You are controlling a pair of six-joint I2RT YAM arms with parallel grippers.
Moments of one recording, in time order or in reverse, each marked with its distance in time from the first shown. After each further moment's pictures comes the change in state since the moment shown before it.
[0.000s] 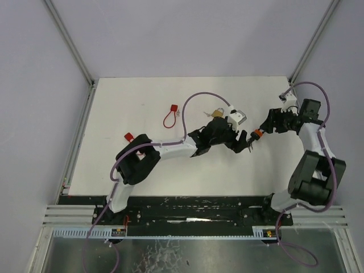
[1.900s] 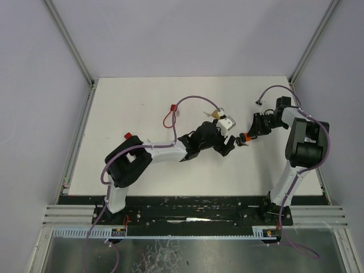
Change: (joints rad) left arm 0.003 -0.100 -0.194 -0.026 -0.110 0.145; right arm 0.146 0.518 0.243 -0.192 0.042 0.007
